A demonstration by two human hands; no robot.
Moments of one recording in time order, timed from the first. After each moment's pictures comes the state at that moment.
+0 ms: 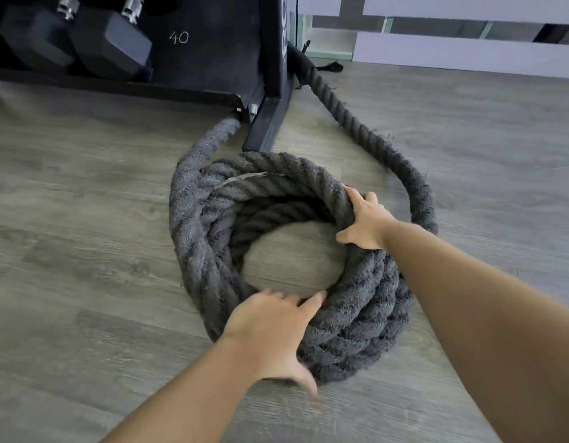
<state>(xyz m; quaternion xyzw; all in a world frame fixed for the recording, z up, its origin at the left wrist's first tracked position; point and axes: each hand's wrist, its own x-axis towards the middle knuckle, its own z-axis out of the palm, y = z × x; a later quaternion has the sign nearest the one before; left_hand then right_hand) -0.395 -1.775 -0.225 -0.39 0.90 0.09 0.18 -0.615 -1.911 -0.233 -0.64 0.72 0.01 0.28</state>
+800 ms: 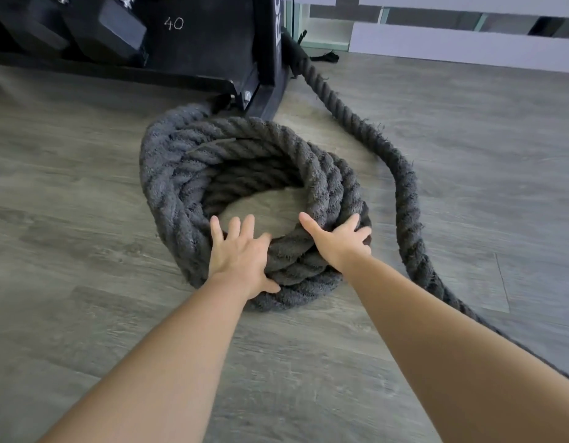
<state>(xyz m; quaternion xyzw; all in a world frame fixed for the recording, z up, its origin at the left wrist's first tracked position) -0.395 -1.821 -0.244 -0.62 0.77 -0.01 0.16 -0.562 -1.837 -0.242 -0.37 0.83 -0.11 0.39</state>
